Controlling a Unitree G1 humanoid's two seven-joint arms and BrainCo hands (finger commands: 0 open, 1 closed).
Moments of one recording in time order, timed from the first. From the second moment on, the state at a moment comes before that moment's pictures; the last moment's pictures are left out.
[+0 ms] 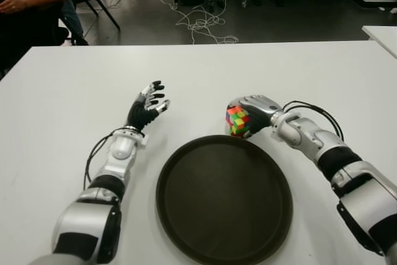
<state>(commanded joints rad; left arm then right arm) -0.63 0.10 0.02 1.22 0.12 -0.67 -0.02 -0.74 -0.33 0.57 1.05 -0.74 -0.47 -0.18</state>
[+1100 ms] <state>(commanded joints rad) -0.63 0.10 0.02 1.21 0.13 -0.68 0.01 -0.74 -0.28 0.53 1.17 -0.72 -0.43 -0.51</state>
